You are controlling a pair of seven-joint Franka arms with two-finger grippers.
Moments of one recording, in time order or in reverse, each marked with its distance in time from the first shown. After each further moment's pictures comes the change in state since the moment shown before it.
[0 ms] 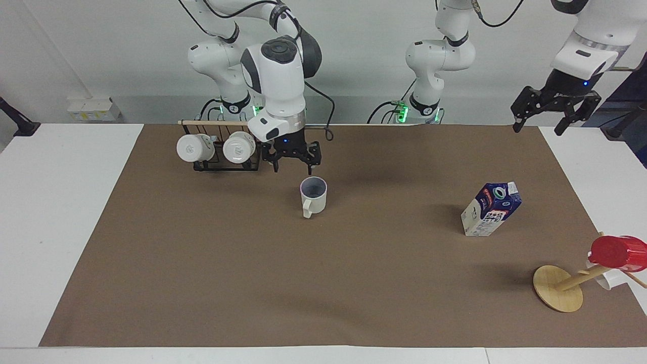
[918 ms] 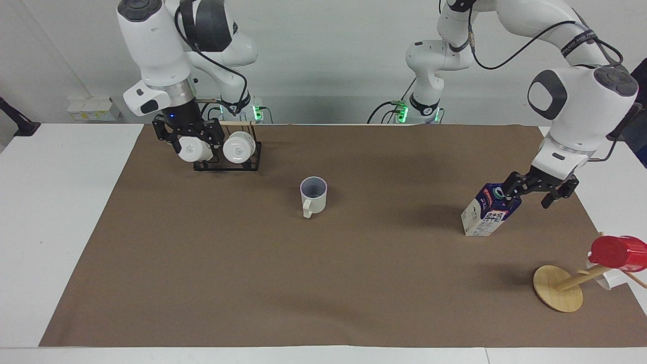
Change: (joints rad) left arm 0.025 0.193 0.005 -0.135 0.000 0.345 0.005; right arm -0.339 -0.149 -0.010 0.035 0.000 -0.165 -0.380
